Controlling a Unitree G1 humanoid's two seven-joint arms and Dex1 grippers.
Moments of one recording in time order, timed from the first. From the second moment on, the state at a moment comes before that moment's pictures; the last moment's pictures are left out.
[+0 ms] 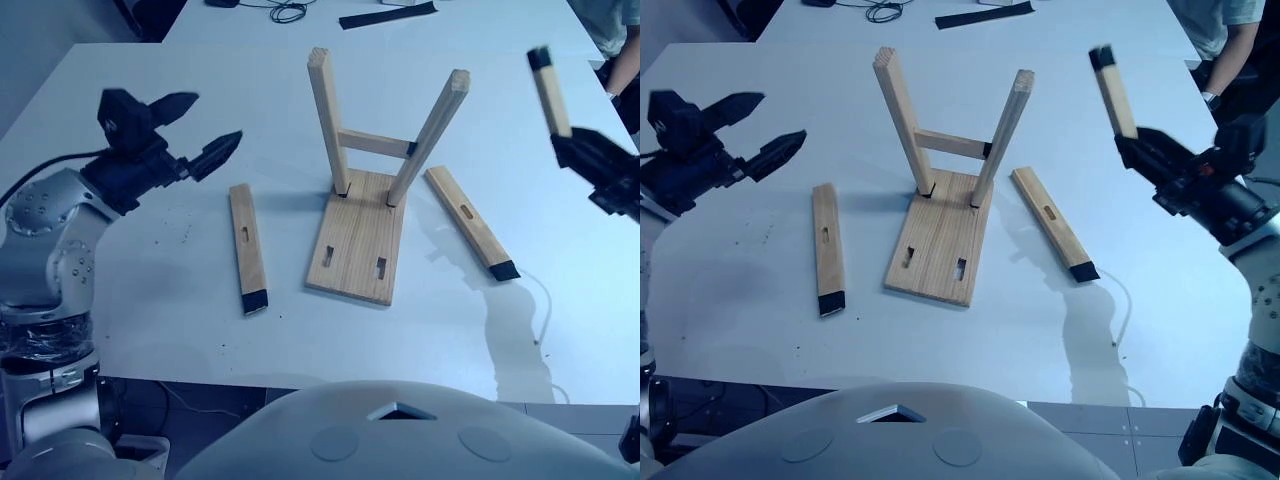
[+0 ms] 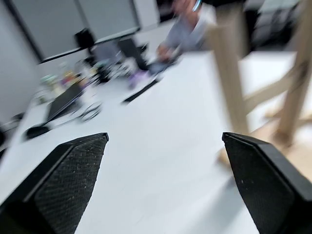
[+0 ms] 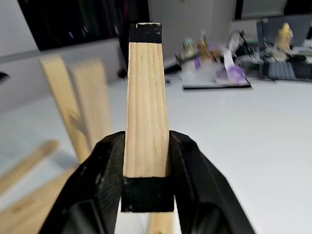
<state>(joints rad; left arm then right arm) -0.18 0.74 0.29 -0.36 -0.76 0.49 -0.76 0.00 -0.73 -0.60 -0.33 0.93 0.73 0.78</state>
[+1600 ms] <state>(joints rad) -0.35 0.51 -0.01 -0.49 -1.17 0.84 -0.64 -0.24 -0.68 -0.12 -0.46 1.14 0.85 0.94</state>
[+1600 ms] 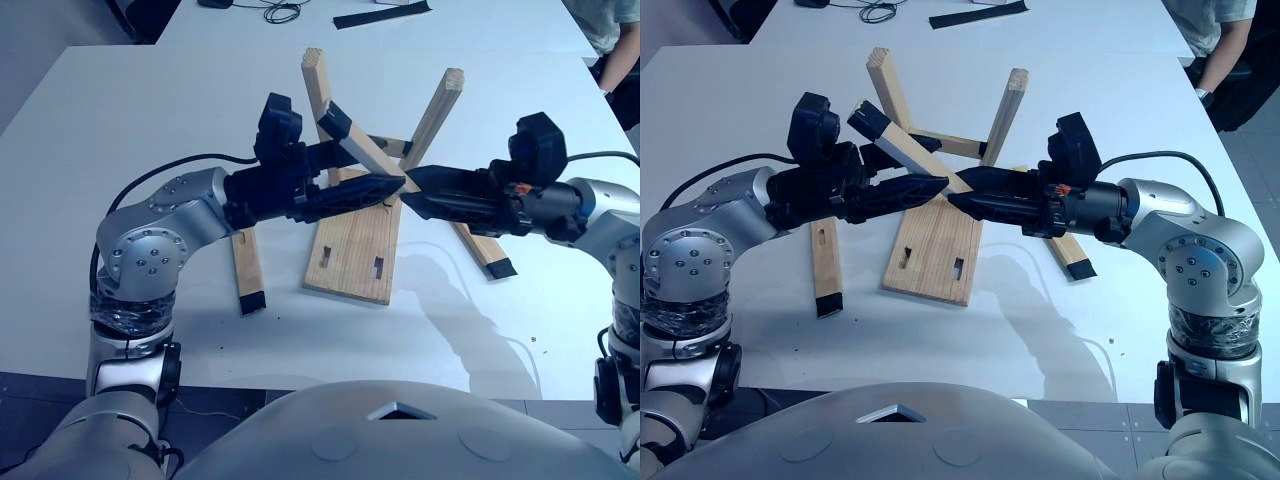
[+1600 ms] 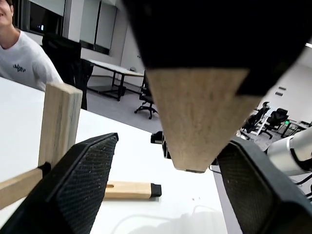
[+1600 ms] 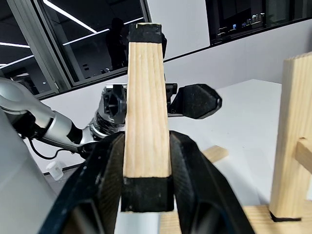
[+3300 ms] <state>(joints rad) -0.32 0.89 0.16 -0.43 -0.94 0.73 -0.92 0.08 -0.75 -0.23 -0.53 0.96 0.75 0.90</state>
